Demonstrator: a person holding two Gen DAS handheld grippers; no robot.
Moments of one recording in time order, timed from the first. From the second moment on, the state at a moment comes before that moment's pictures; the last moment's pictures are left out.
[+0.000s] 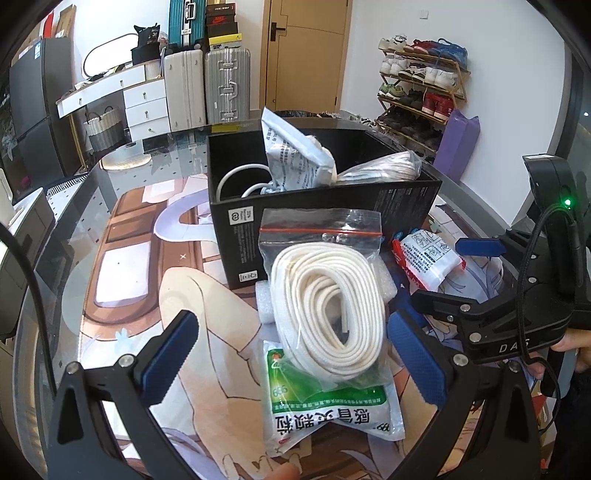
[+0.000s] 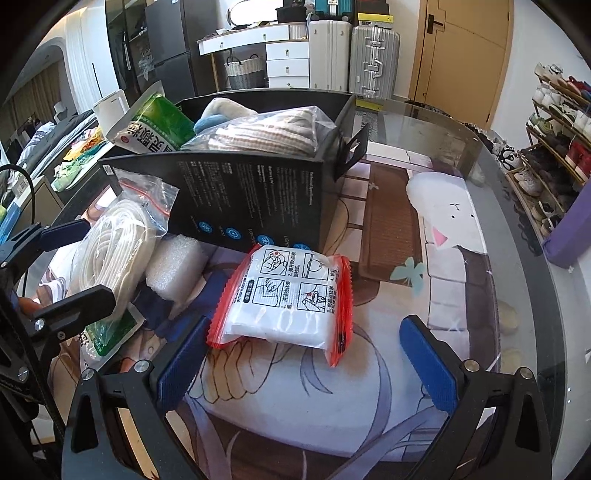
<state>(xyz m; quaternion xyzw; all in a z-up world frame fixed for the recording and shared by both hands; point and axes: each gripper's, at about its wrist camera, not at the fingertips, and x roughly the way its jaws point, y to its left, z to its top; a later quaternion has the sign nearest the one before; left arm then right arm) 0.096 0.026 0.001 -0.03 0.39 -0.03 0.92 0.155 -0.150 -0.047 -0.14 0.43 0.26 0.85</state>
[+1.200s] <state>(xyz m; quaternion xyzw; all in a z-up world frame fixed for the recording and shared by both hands) 0.092 0.002 -0.003 0.00 0.39 -0.06 0.92 0.137 -0.143 -0.036 -0.15 0.40 0.29 0.85</state>
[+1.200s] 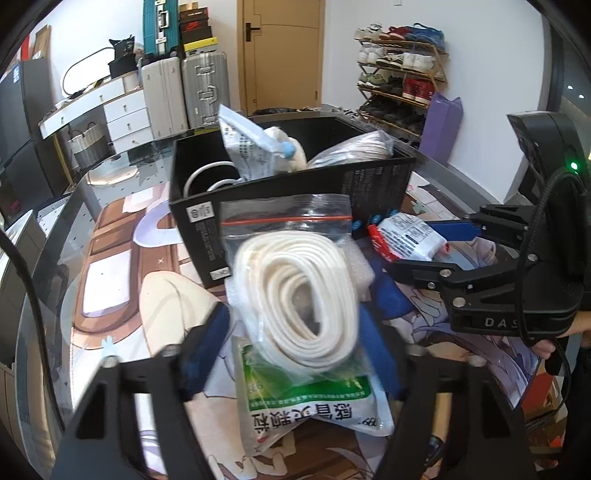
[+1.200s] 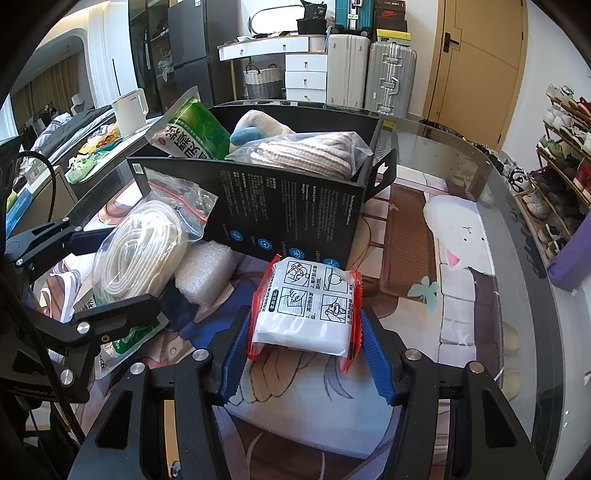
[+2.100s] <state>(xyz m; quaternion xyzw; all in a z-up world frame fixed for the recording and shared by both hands) 0.084 0.015 0.019 -0.03 0.36 -0.08 0.93 0.135 -0.150 -0.027 -0.15 0.39 0.30 0.86</state>
